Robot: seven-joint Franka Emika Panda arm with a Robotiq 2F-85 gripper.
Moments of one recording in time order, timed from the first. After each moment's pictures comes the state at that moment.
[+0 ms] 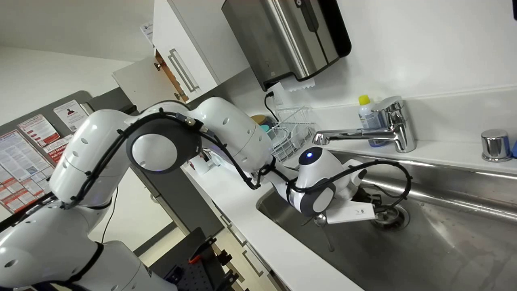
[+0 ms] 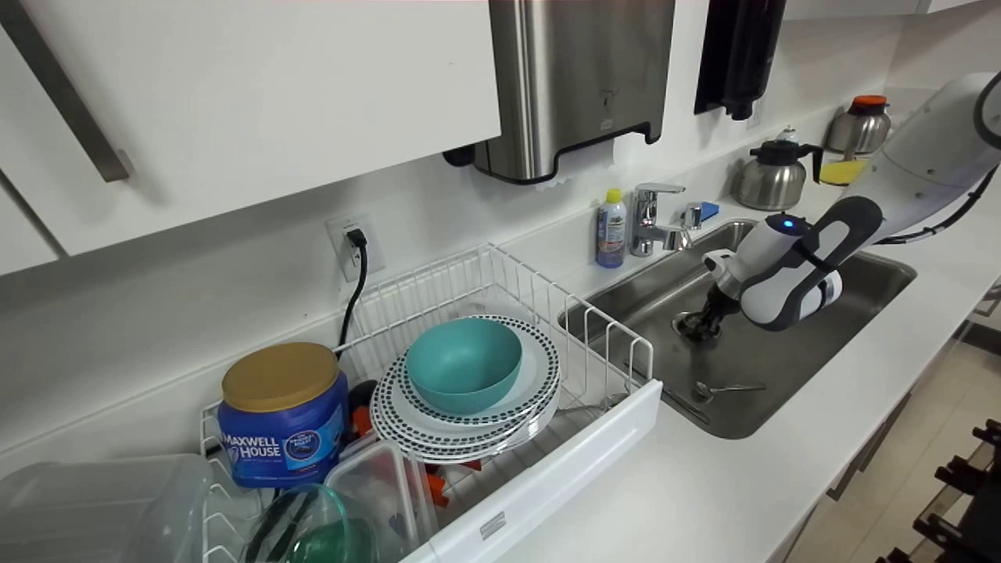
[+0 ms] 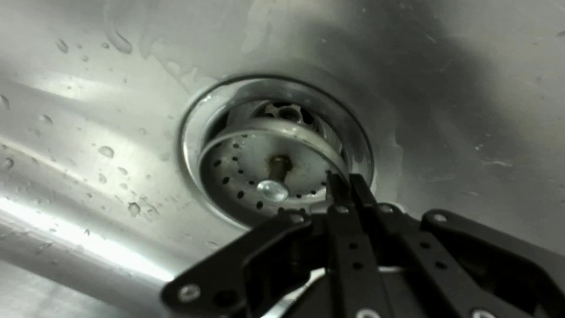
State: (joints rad) arm -0.48 1.11 0.14 -1.71 -0.29 3.17 -0.68
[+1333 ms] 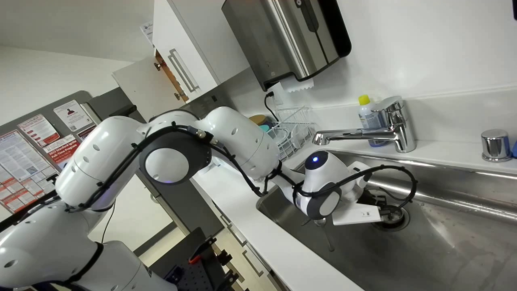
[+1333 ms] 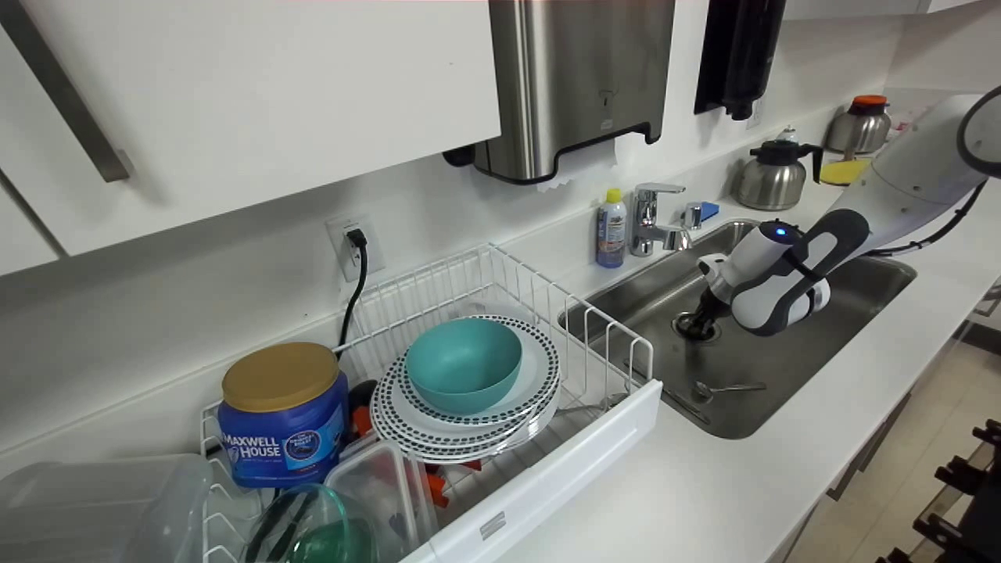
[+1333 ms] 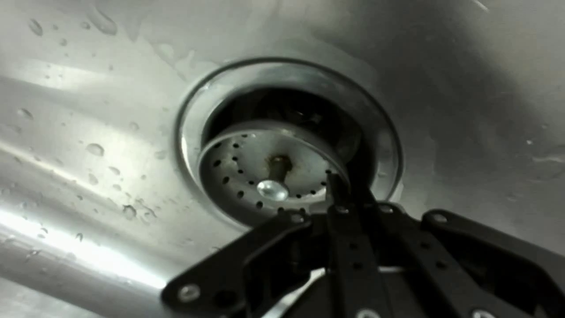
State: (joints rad) arm -0.48 1.20 0.16 -1.61 -0.29 3.17 -0.68
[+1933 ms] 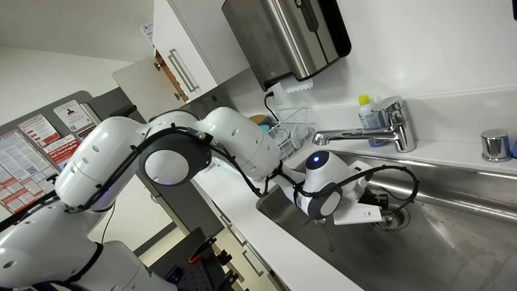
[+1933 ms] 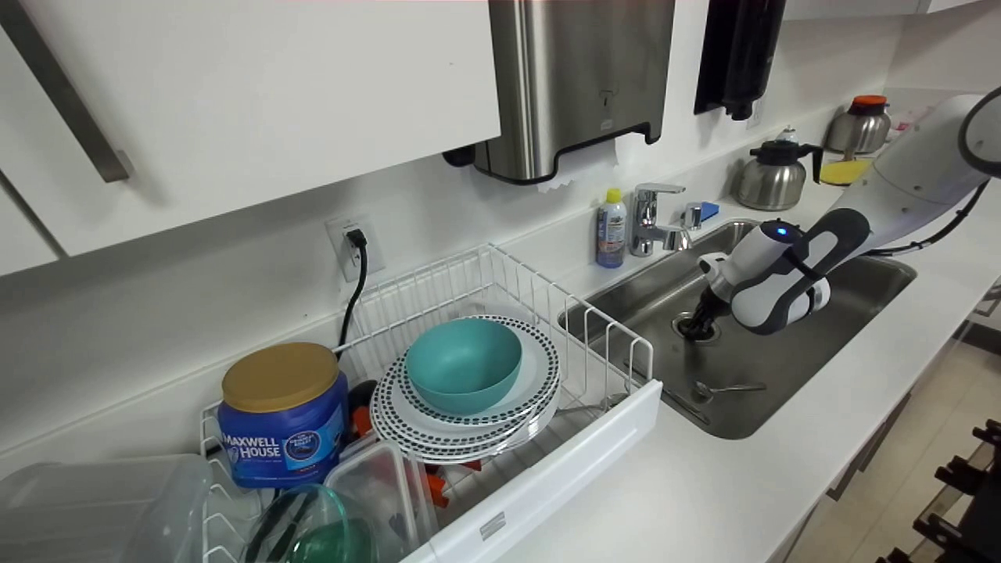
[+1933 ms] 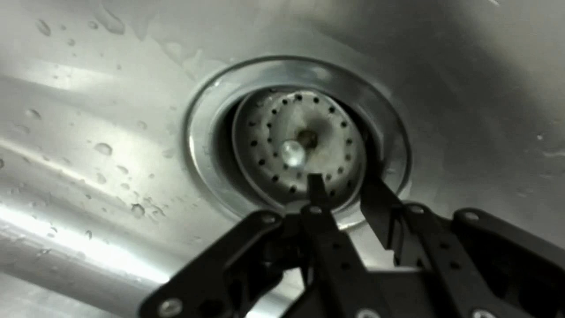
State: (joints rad) arm -0.50 1.20 0.16 -1.60 -0.29 3.17 -0.68
